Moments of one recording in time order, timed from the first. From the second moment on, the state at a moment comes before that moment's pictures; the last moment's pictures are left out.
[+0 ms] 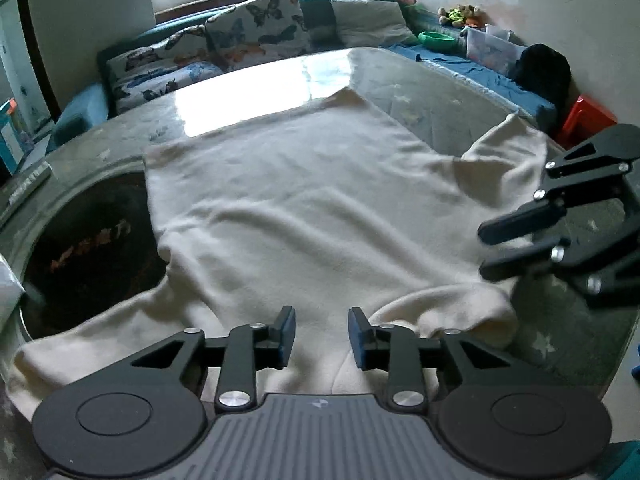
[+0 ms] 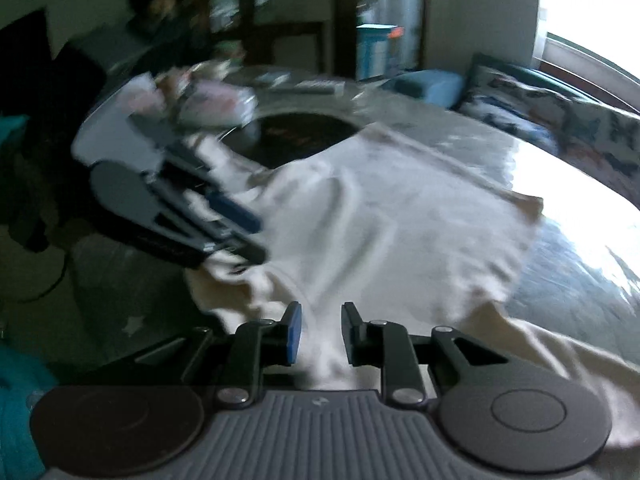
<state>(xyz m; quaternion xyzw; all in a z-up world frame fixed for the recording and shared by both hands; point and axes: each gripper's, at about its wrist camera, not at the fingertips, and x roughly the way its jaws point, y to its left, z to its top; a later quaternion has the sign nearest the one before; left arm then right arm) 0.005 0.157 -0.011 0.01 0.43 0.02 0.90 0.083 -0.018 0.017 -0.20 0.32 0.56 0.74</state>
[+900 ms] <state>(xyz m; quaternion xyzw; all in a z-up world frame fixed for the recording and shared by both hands) 0.043 0.091 -0.020 0.02 0.42 -0.06 0.90 0.222 -0.173 -0.015 -0.01 0.38 0.24 0.89</state>
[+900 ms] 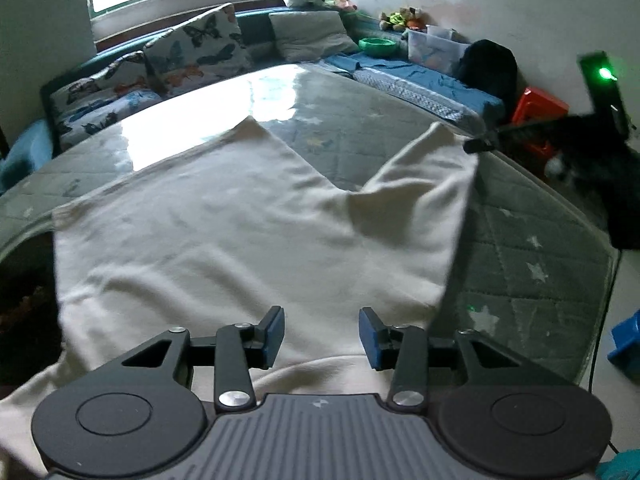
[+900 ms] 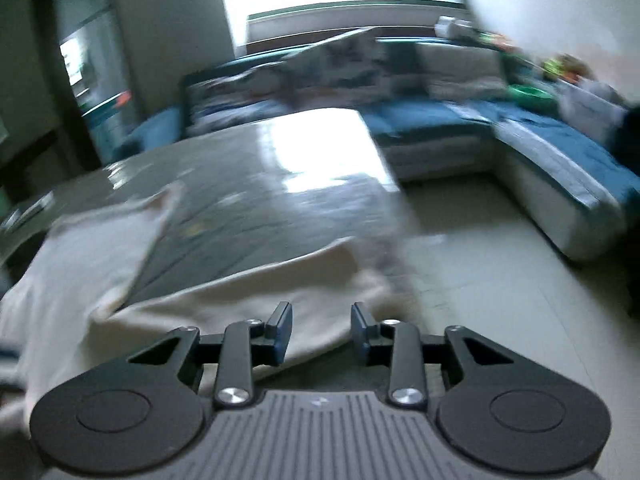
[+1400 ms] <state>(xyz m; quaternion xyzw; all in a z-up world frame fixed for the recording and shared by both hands) 0.043 0.084 -0.028 0.01 0.43 -0.05 0.90 0.242 -0.179 -0.029 0.00 0.37 0.18 0.91</state>
